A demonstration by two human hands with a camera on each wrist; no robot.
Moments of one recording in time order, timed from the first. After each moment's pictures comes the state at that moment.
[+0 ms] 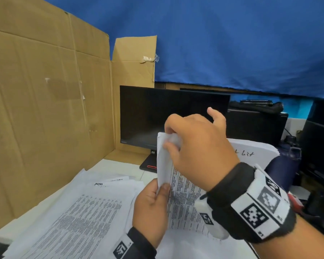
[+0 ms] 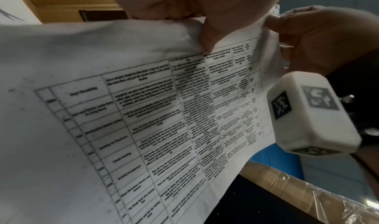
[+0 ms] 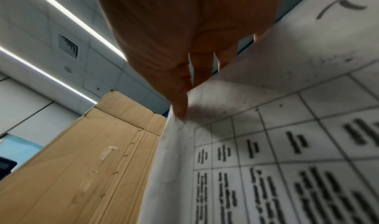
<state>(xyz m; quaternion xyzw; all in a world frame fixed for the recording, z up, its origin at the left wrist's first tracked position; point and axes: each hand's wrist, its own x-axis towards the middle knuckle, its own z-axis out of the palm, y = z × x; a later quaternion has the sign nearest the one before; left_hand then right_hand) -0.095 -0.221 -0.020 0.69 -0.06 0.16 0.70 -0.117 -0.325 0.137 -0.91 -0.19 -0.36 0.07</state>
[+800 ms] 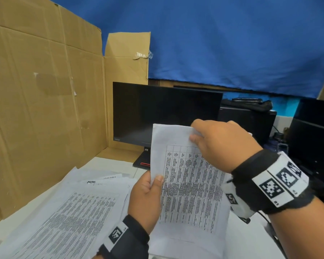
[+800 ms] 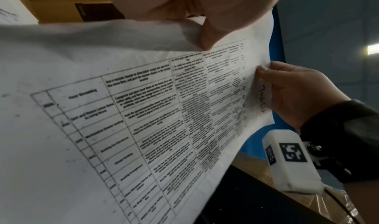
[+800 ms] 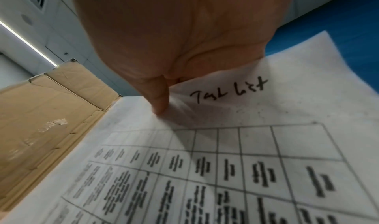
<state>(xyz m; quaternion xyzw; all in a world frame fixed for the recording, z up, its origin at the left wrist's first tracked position) -0.083 -0.221 -0.016 0.68 -0.07 0.16 0.71 -0.100 -0.384 0.147 -0.96 -0.13 -0.25 -0.03</state>
